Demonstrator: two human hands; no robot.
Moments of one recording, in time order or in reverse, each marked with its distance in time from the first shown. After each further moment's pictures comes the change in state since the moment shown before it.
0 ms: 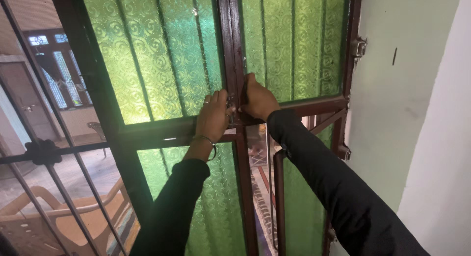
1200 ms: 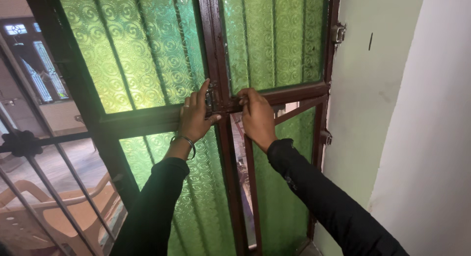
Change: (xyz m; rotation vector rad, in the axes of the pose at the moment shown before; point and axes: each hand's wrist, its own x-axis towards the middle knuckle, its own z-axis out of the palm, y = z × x) left_hand -0.034 -0.004 0.009 -0.052 -0.149 -0.153; right_hand -0.118 -0.023 -0.010 0.265 0.446 -0.073
